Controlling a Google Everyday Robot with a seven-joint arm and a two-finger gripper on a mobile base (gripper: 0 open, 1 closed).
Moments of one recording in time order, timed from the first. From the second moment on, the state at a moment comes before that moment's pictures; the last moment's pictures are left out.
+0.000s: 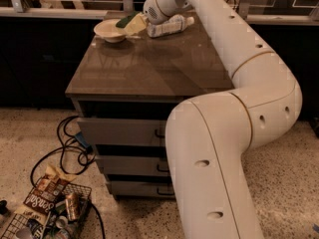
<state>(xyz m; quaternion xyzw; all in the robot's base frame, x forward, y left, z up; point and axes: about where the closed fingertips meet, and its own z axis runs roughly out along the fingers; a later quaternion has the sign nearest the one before) 0.856 0.055 0.907 -0.44 0.78 0.17 0.41</state>
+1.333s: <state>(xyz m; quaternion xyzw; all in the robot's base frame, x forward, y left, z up) 0.893 0.113 0.931 -0.41 0.76 0.16 0.48</state>
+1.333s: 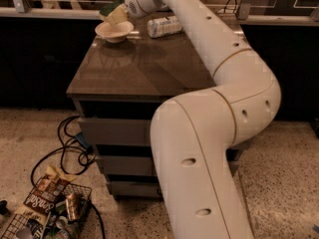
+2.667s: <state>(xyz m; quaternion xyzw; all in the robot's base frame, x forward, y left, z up) 0.947 0.135 0.885 -0.35 0.79 0.13 0.49</state>
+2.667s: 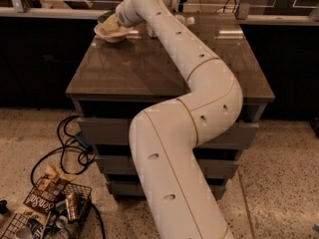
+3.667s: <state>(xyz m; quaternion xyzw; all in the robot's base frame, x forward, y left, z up) 0.947 0.142 0.875 -0.36 0.79 0.13 0.48</state>
